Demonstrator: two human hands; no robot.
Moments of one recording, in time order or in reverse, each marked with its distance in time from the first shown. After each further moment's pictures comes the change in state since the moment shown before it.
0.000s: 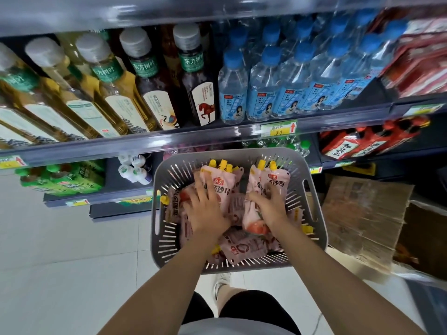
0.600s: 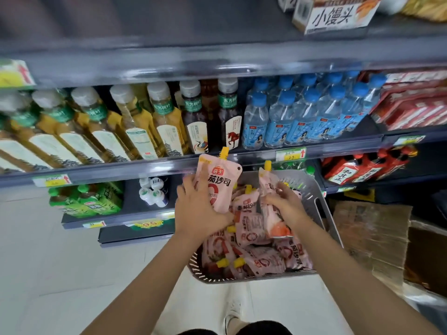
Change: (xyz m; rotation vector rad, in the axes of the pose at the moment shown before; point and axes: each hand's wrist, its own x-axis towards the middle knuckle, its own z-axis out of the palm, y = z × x) left_hand -0.022 -0.069 -0.121 -0.285 0.305 0.174; right_hand -0.049 -0.067 0.008 -0.081 -0.066 -0.143
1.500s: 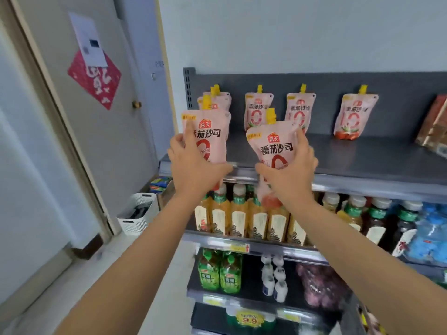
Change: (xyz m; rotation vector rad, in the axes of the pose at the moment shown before) left_hand -0.011 -0.279 -0.434 -0.325 0.810 -0.042; right_hand -0.238 -0.287 0.418 -0.156 0.311 -1.108
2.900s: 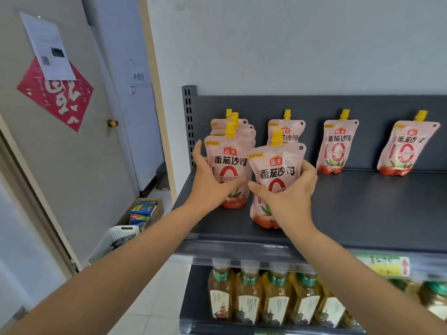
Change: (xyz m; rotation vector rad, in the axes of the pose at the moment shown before) left_hand 0.200 -0.108 0.104 -0.577 -0.354 0.073; right_hand 0.115 0.014 0.178 0.151 0.085 0.081
